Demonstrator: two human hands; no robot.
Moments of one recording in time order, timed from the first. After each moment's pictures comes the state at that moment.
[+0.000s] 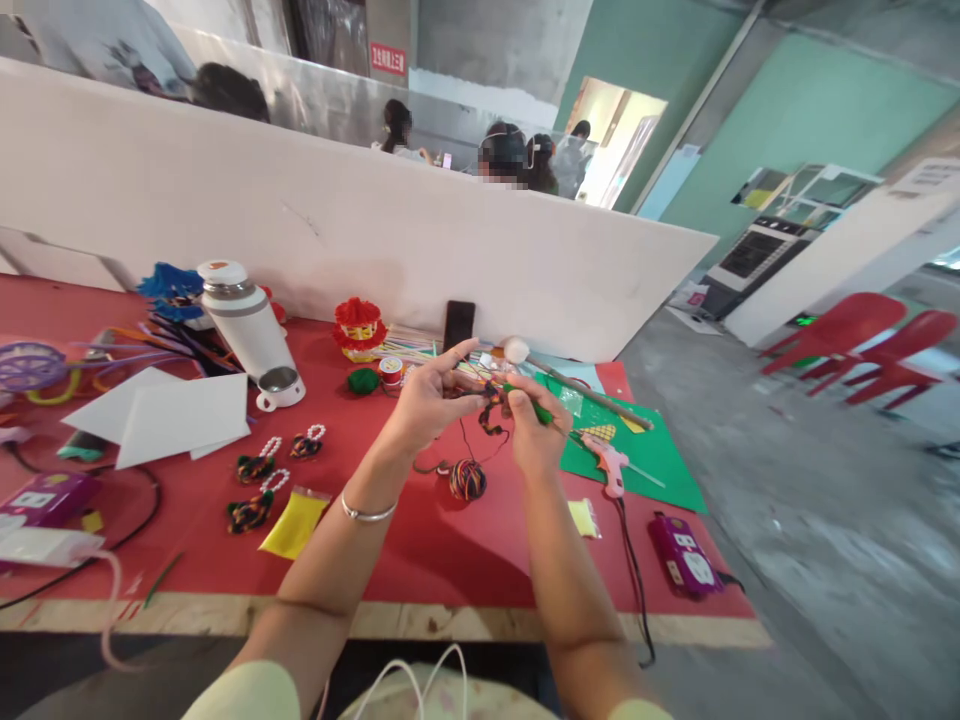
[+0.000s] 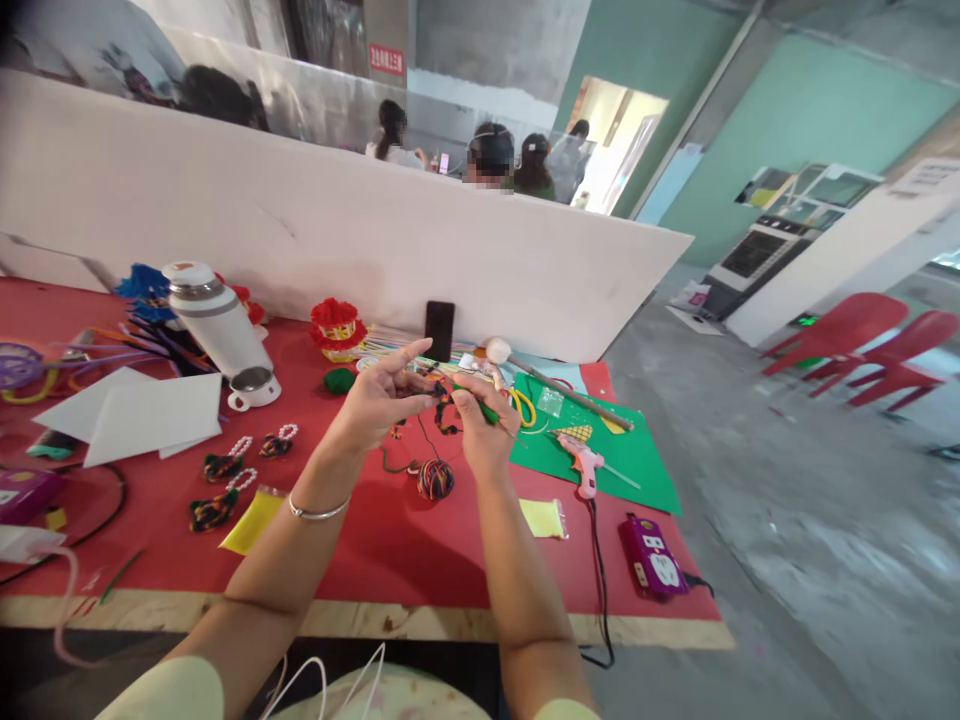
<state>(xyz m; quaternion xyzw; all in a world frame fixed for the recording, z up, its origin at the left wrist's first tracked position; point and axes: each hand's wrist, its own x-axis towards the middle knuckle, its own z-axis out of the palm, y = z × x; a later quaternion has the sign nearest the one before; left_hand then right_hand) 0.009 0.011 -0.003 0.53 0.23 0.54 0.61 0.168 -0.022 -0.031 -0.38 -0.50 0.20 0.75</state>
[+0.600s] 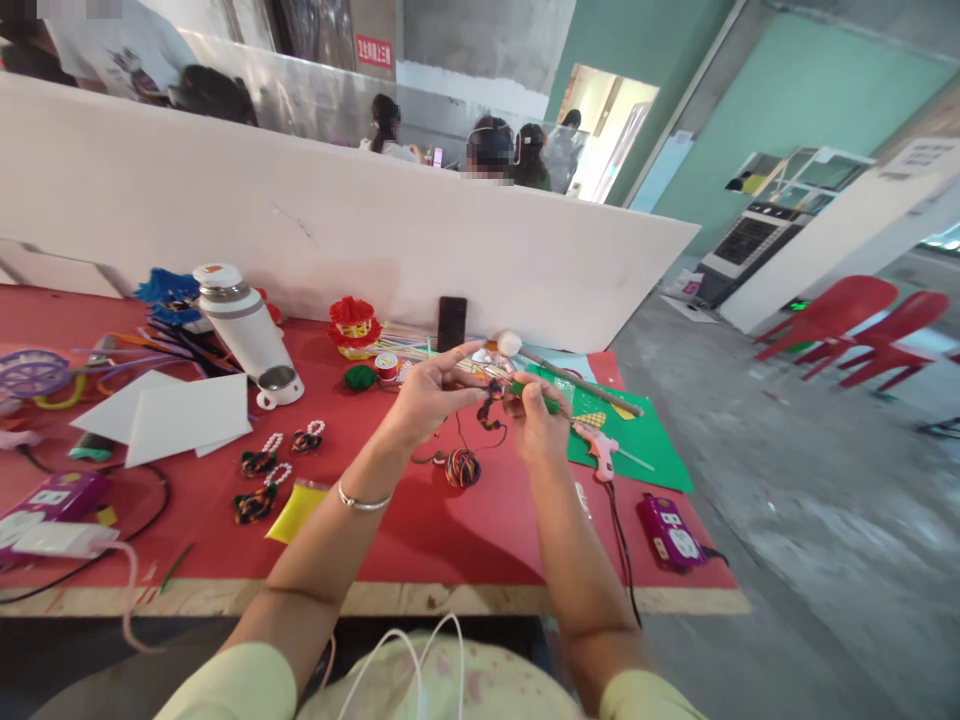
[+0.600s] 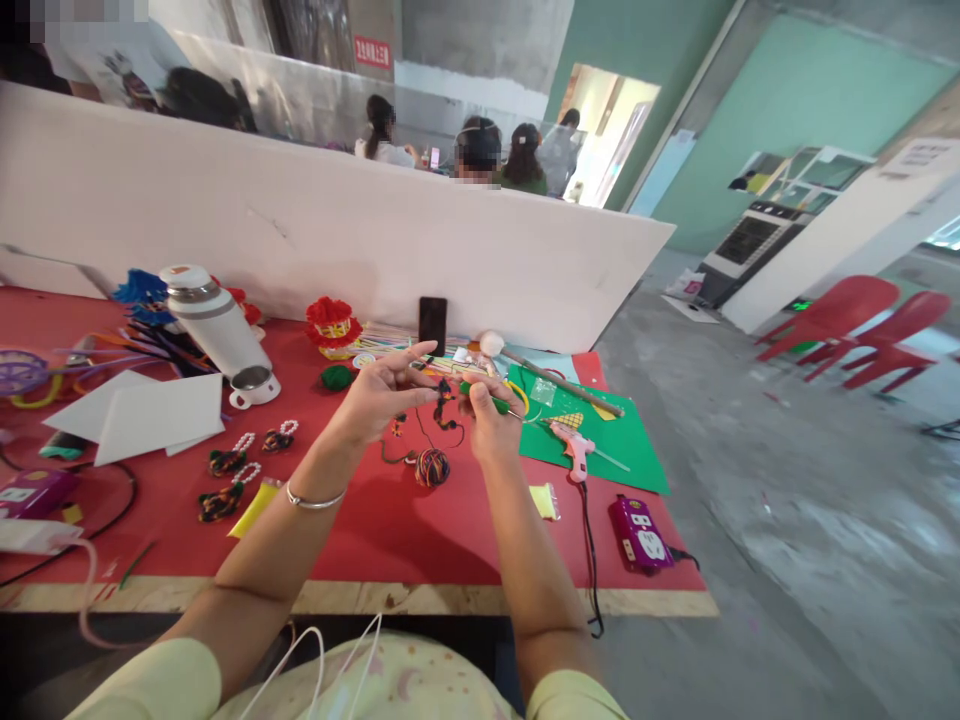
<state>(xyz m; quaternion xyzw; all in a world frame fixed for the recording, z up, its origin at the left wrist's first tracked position) 0.014 -0.002 0.008 0.55 0.25 0.50 0.62 0.188 -0.033 -0.032 -0.36 -0.40 0.34 0.77</state>
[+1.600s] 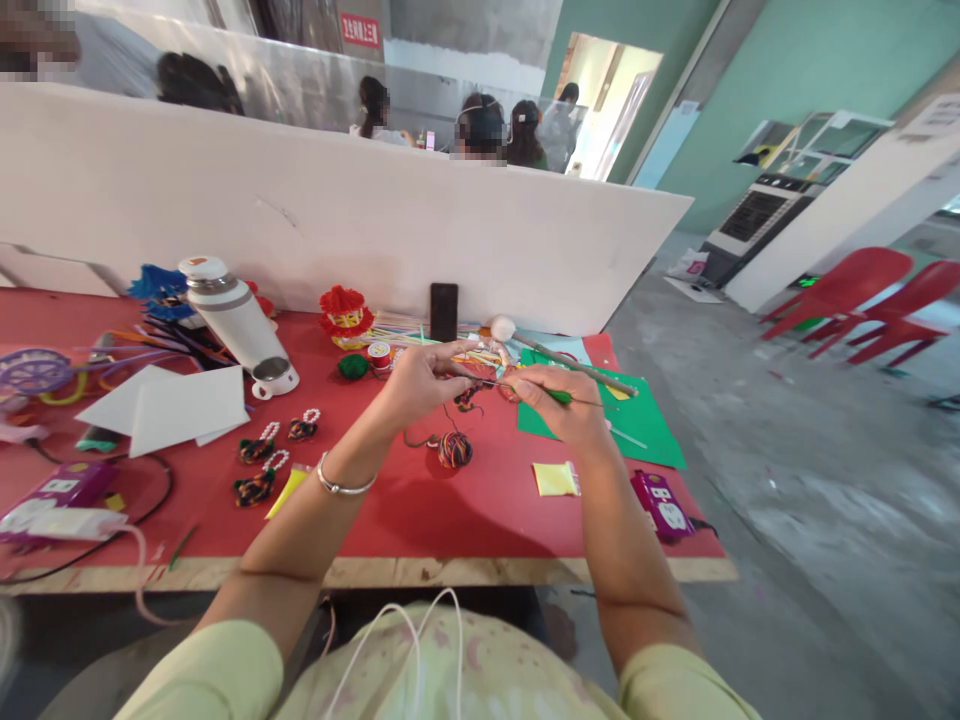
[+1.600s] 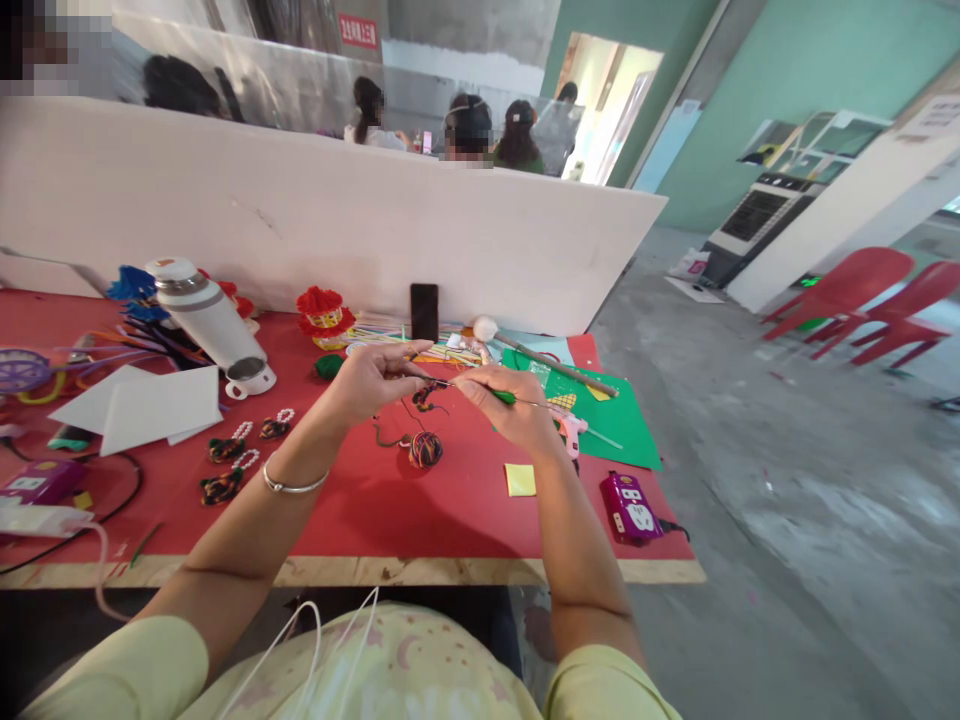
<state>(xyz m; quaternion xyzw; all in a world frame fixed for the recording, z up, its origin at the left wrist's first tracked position) 0.021 -0.010 0.017 0.66 0.31 0.44 0.51 0.258 -0.073 0.010 -0.40 -0.73 0.17 0.52</state>
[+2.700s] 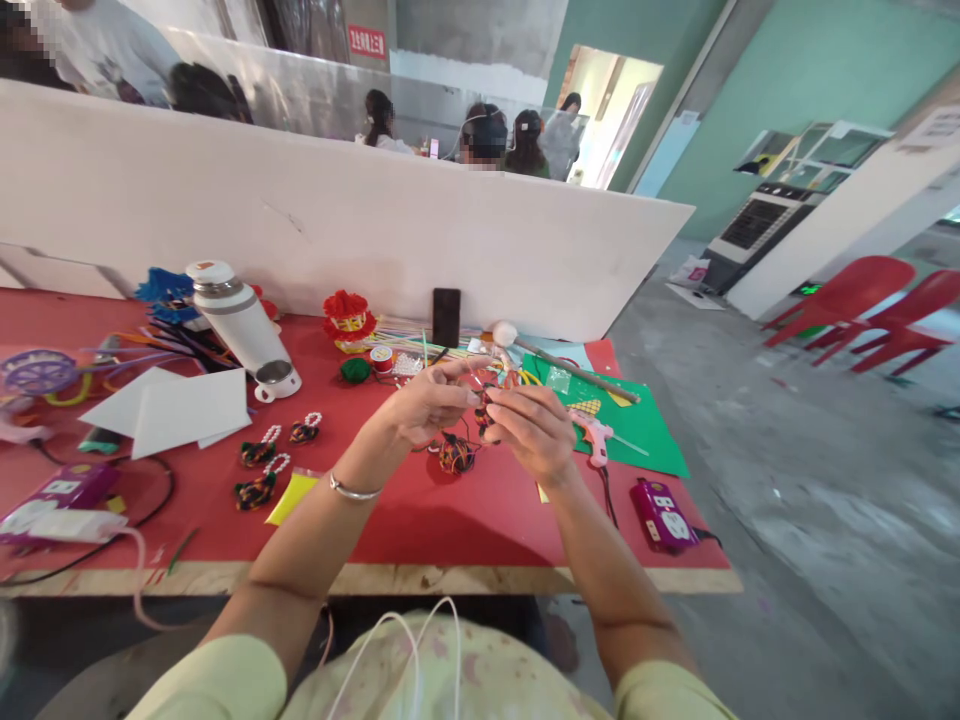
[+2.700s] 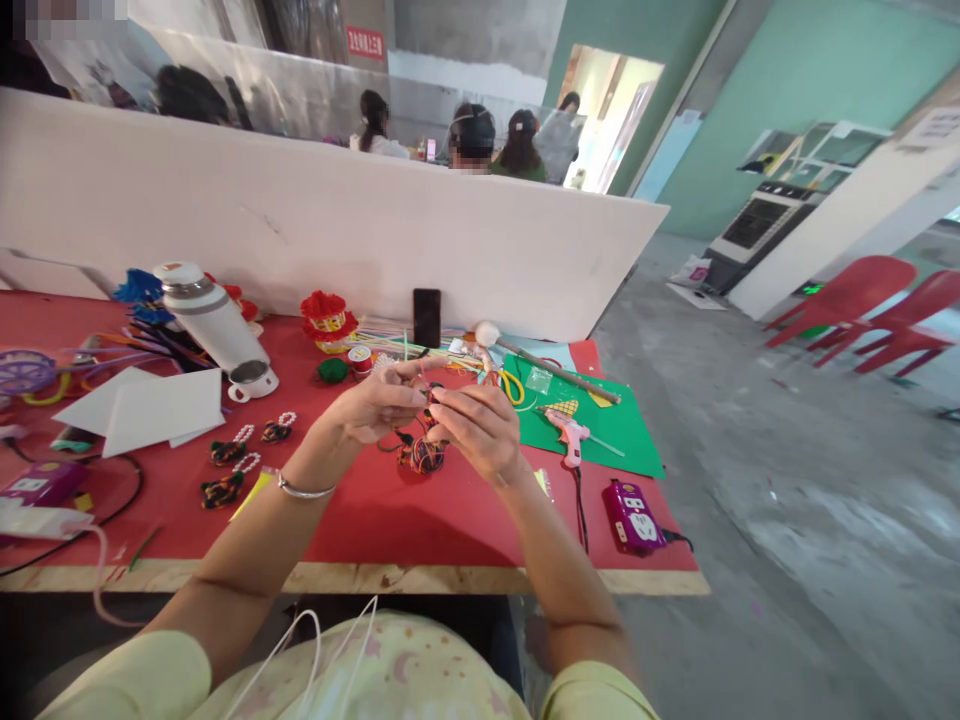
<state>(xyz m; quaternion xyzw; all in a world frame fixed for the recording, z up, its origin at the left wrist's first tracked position) 0.021 -0.015 0.011 0.47 0.22 0.34 0.79 0.229 -0.072 -0.028 -0.31 -0.78 -0.11 0.52</state>
